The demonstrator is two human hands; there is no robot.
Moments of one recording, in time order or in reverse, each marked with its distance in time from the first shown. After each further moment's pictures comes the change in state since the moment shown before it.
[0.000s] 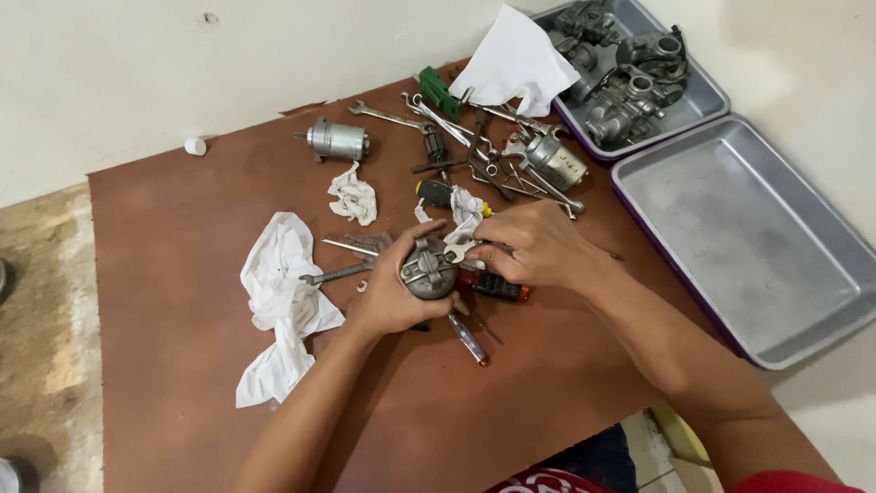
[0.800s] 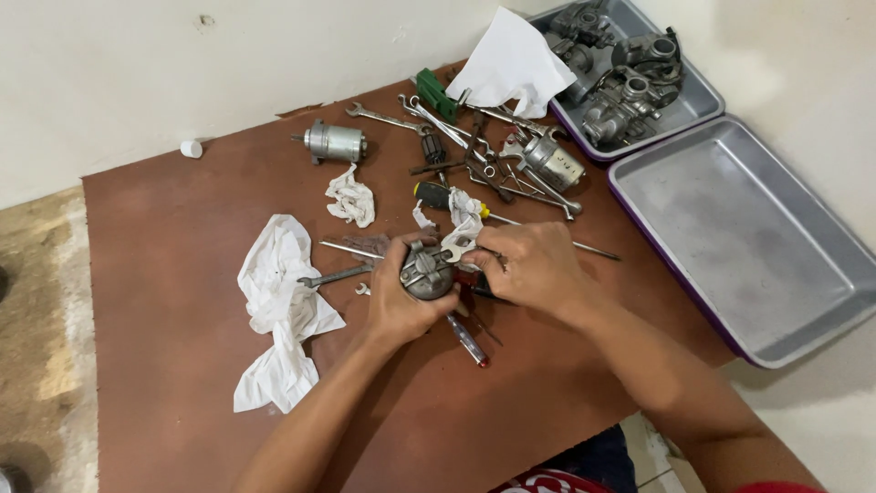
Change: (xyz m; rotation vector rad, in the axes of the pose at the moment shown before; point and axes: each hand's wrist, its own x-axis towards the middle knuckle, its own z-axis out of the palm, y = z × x) left_hand -0.009 0.007 0.021 0.143 0.242 -0.194; right_hand -0.010 -0.032 0.008 -0.176 0.028 0.293
